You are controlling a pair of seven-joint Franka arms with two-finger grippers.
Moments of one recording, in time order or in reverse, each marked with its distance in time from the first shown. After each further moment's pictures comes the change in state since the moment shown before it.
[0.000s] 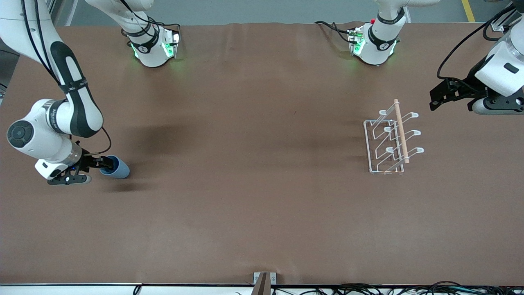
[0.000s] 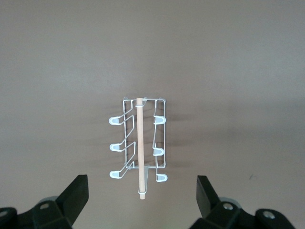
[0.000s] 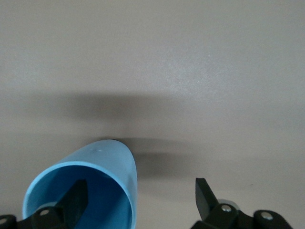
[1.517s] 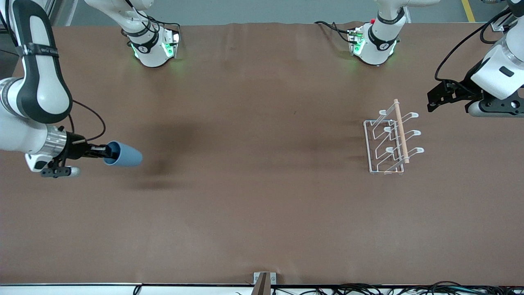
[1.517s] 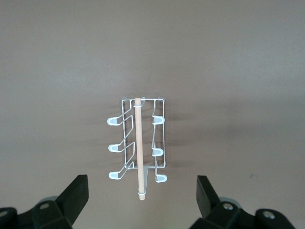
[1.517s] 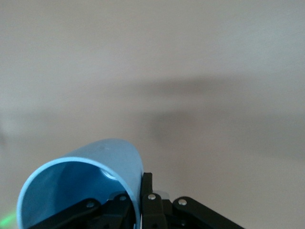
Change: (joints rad) left arm -0.002 0.009 -0.004 -0.002 0.000 0.004 0.007; right arm 0.073 -0.183 0.023 0.153 0.485 -0.546 0.002
